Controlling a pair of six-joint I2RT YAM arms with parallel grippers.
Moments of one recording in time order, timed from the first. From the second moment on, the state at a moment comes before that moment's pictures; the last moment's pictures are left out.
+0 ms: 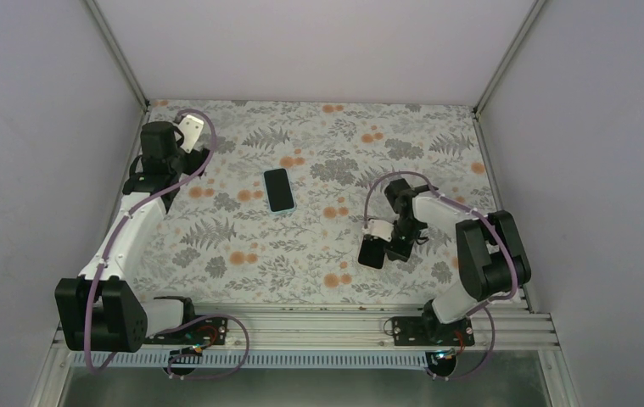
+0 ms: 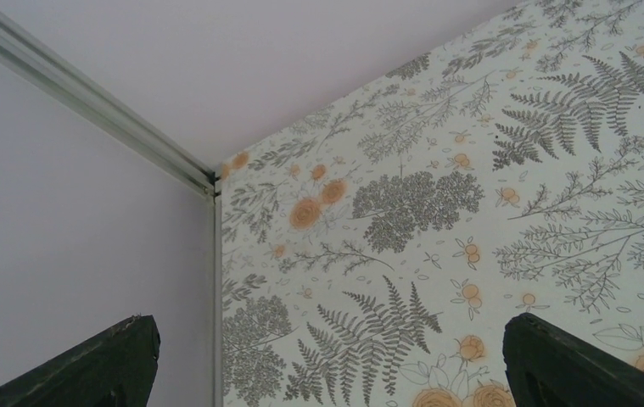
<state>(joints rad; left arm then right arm) -0.02 1.23 0.98 -0.25 -0.12 0.46 0.31 1.58 0.85 -0.96 -0.14 -0.86</state>
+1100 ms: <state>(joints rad) -0.02 1.26 0.94 -0.15 -0.17 0.48 0.53 1.86 1.19 -0.87 -0.42 -0.80</state>
